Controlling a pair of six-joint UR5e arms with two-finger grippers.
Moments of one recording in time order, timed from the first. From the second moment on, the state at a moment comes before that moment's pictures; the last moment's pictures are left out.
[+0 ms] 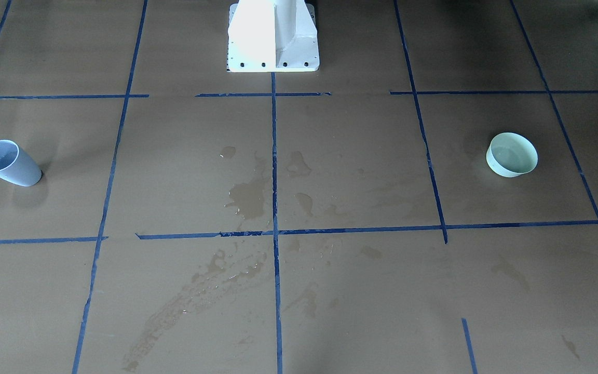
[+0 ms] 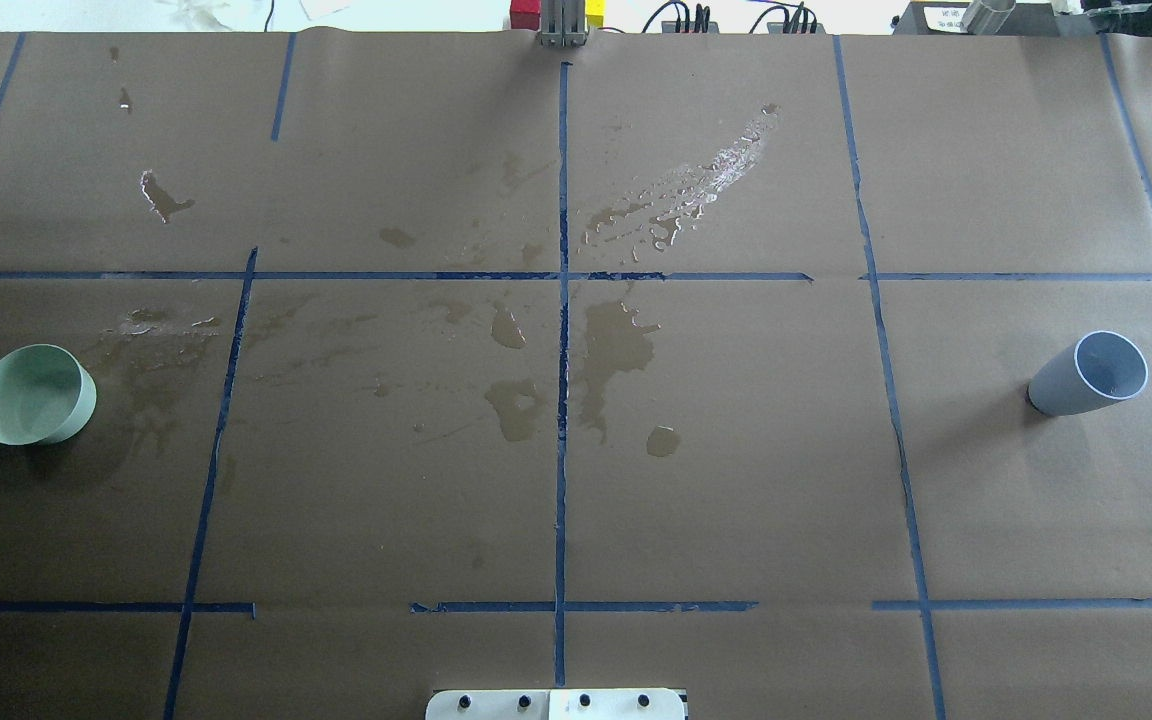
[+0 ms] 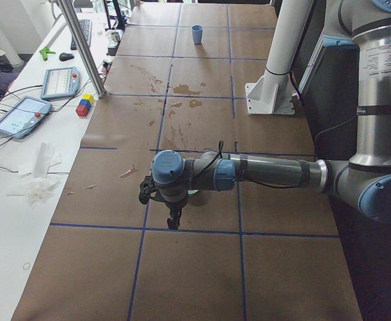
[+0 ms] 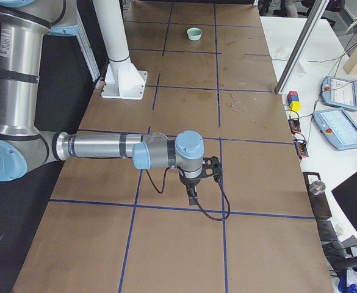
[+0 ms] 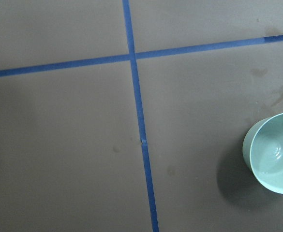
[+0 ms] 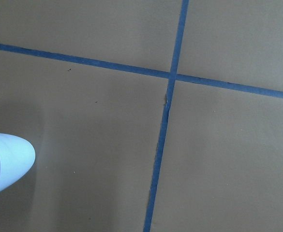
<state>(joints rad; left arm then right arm) -1.56 -1.49 -1.74 -1.53 -2.42 0.14 1.53 -1.74 1.78 -1.49 2.34 -0.04</state>
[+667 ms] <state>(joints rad) -1.52 -1.56 -1.71 -1.64 -2.43 0.12 1.52 -1.72 1.76 -1.49 2.39 -0.04</state>
